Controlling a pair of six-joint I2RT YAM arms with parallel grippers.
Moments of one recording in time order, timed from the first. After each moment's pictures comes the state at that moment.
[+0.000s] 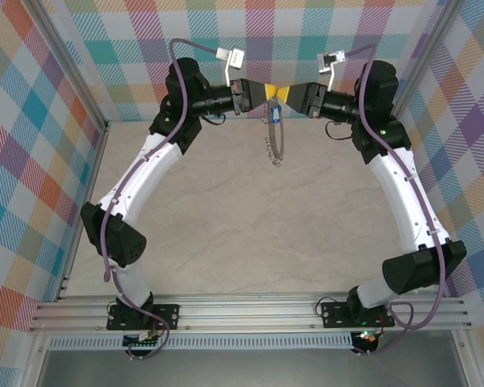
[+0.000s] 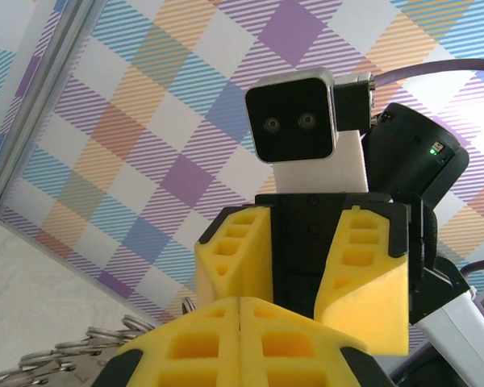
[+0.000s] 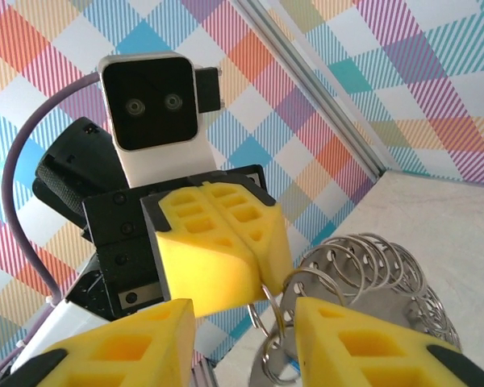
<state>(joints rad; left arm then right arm) -0.50 1.83 2.01 -0.03 0.90 -0.71 0.26 1.51 1.77 -0.28 -0.93 0.67</state>
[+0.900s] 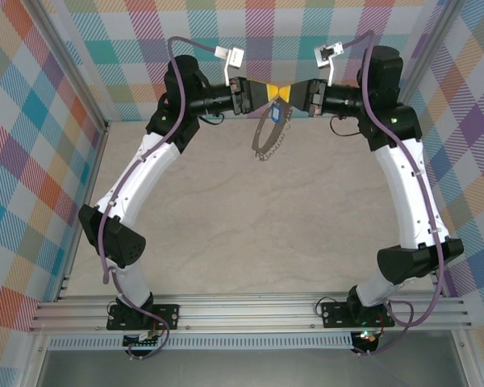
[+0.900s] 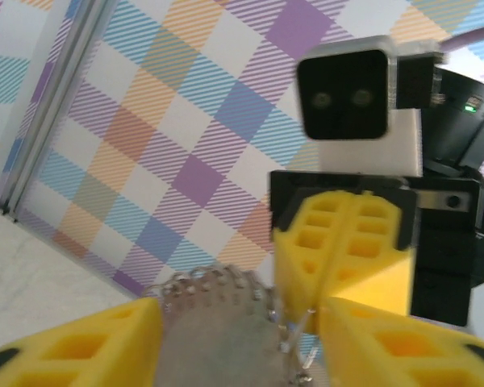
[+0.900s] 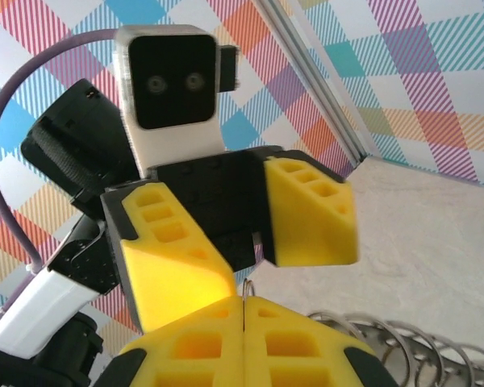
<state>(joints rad) -0.49 1.82 2.04 -0.14 0.87 -0.63 0.27 1.60 2.08 -0.70 -0.93 0.40</state>
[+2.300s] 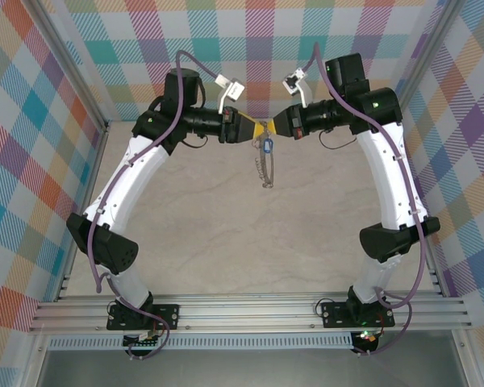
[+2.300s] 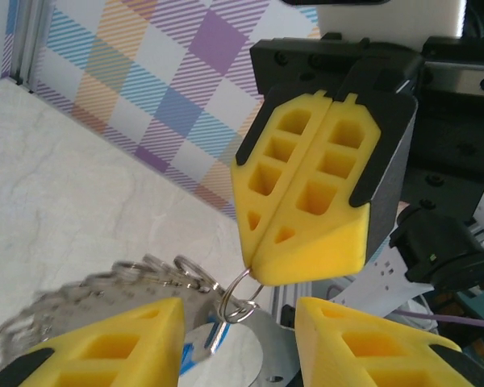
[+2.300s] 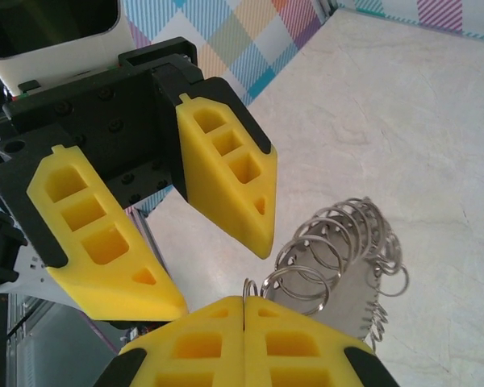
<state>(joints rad) -0.45 1.74 2.00 -0.66 0.99 -0.21 0.37 1.81 2.40 -1.34 -0.80 0.02</state>
